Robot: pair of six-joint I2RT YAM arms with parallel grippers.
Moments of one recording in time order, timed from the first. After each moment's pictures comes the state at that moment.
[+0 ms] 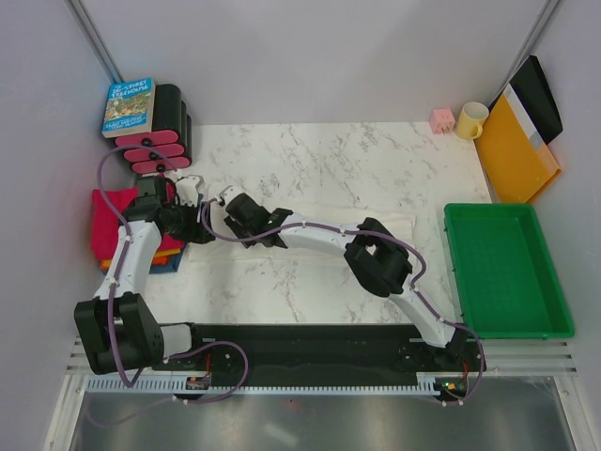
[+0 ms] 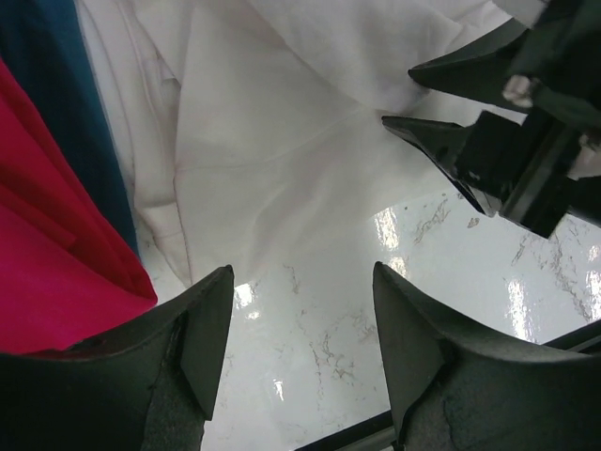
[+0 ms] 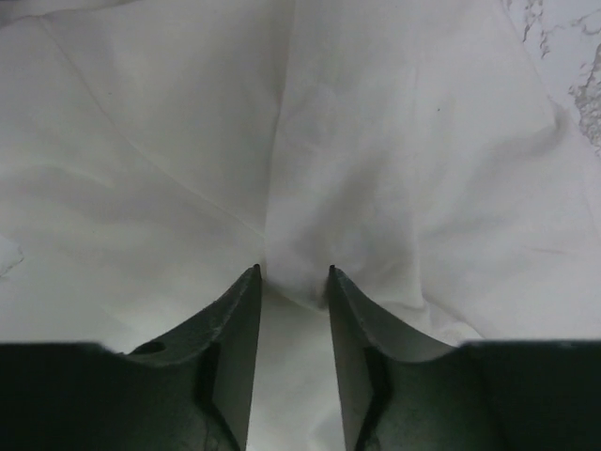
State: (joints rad) left arm 0.16 1.28 0.96 -0.72 0.39 0.30; right arm 1.02 2.34 1.91 -0.31 0.21 0.14
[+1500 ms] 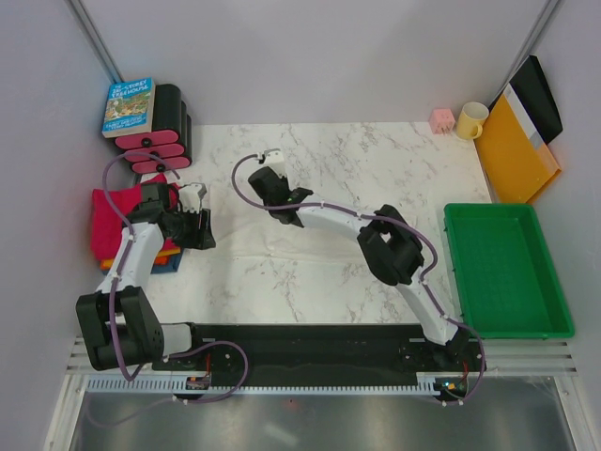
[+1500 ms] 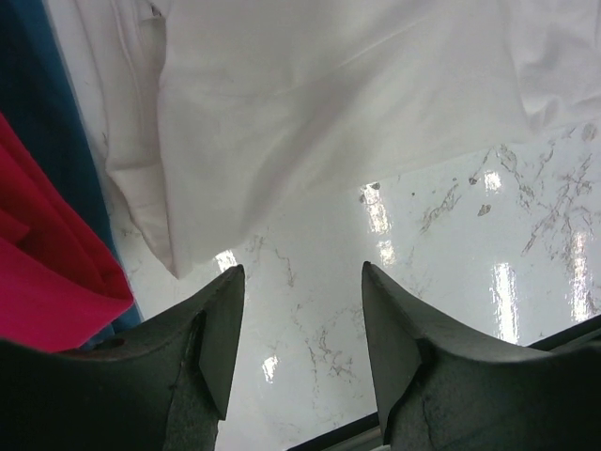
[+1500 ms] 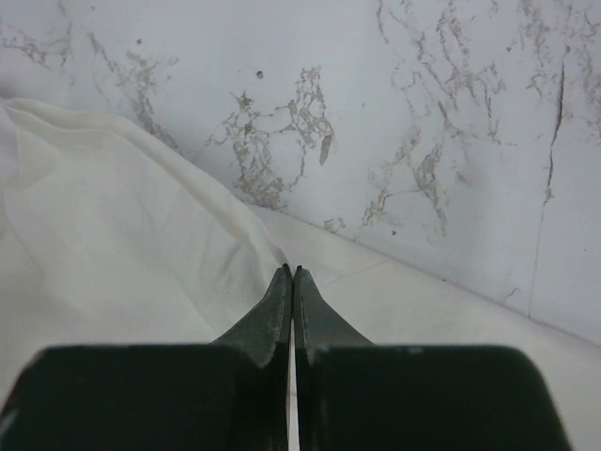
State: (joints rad) left arm 0.16 1.29 0.90 -0.70 0.40 0.30; right arm 0.89 2.32 1.89 -0.22 0.56 0.40
